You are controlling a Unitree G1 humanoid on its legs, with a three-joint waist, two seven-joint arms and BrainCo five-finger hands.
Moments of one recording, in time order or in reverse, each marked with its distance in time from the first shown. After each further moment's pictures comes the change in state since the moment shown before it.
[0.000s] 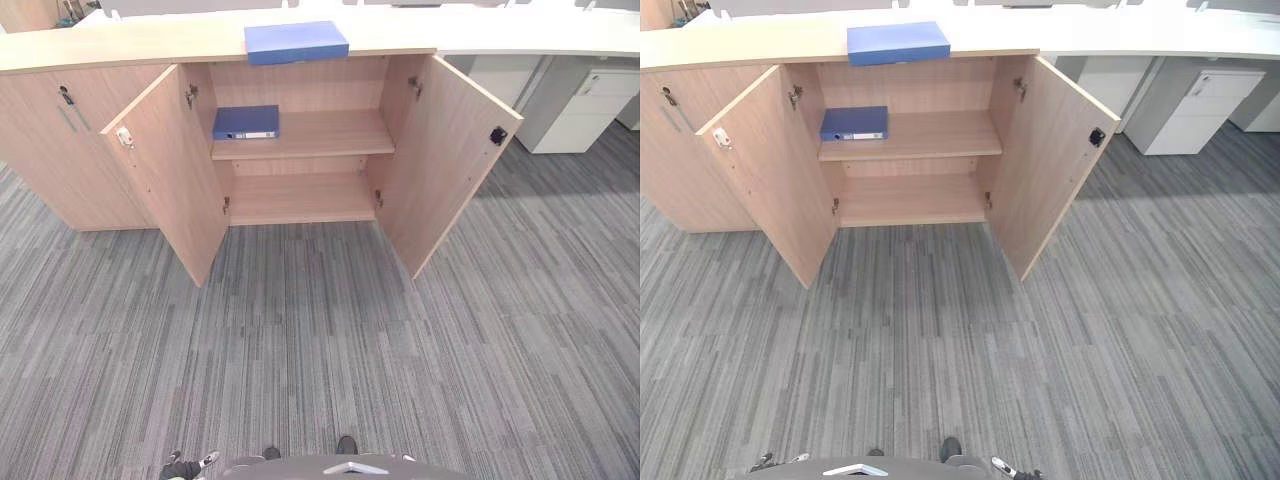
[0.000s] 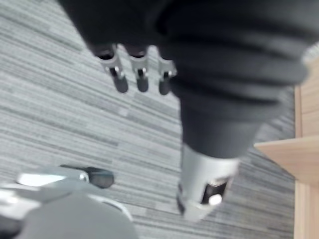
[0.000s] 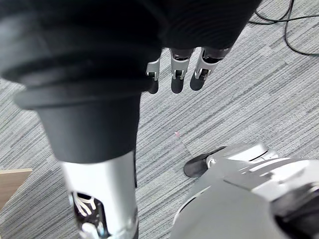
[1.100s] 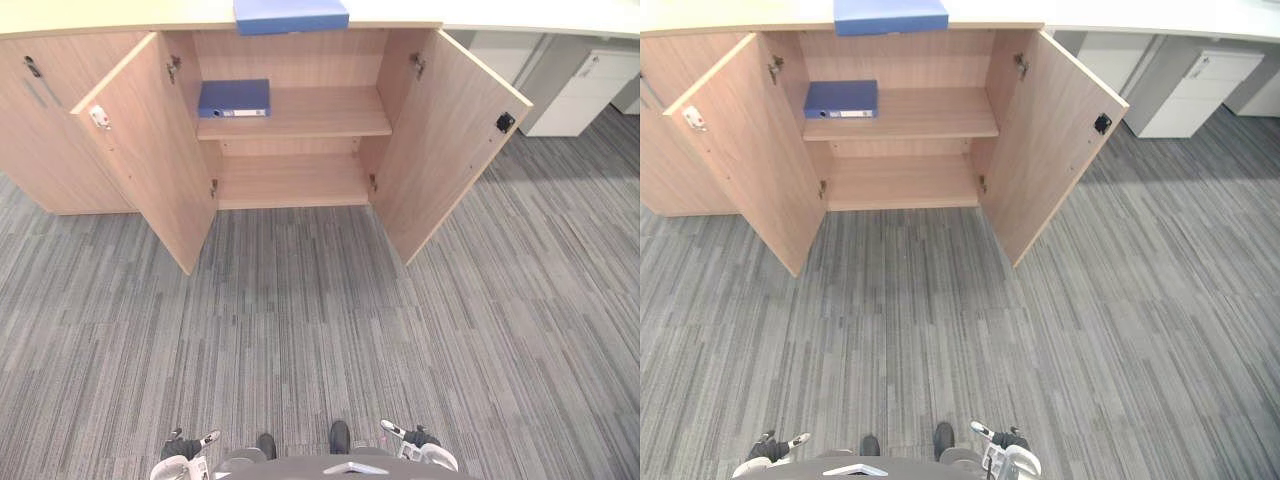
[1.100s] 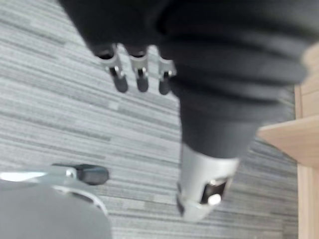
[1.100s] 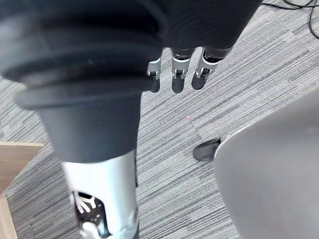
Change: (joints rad) left arm -0.071 0.023 -0.026 0.017 0.014 -0.011 -0.008; right arm -0.116 0.042 0.011 -0.020 -0.079 0.003 0.003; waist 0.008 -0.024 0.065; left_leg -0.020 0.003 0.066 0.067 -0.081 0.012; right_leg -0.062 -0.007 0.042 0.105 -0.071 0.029
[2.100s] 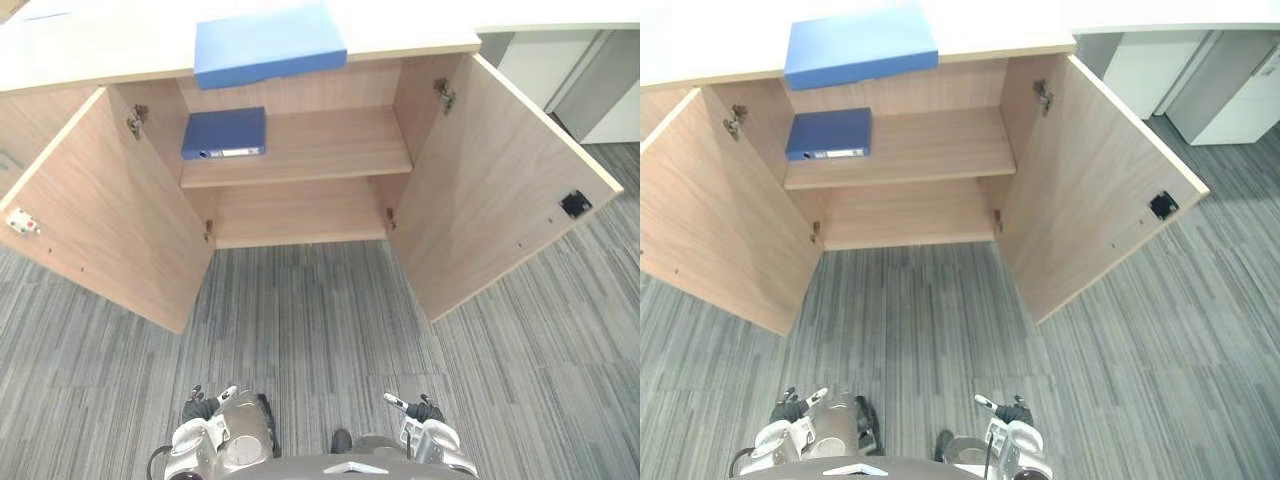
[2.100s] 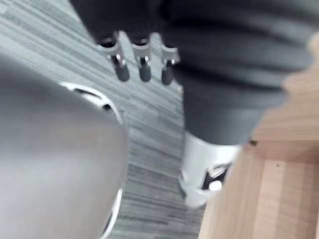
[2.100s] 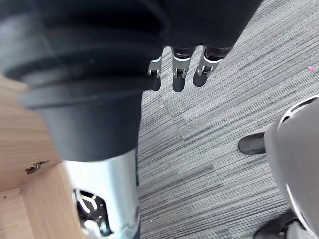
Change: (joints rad) left arm -0.069 -0.124 0.103 -0.116 -0.021 -0.021 -0.028; right arm 0.014 0.012 0.022 -0.144 0.001 -0.001 -0.002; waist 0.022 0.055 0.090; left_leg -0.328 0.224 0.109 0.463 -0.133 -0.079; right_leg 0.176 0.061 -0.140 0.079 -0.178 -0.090
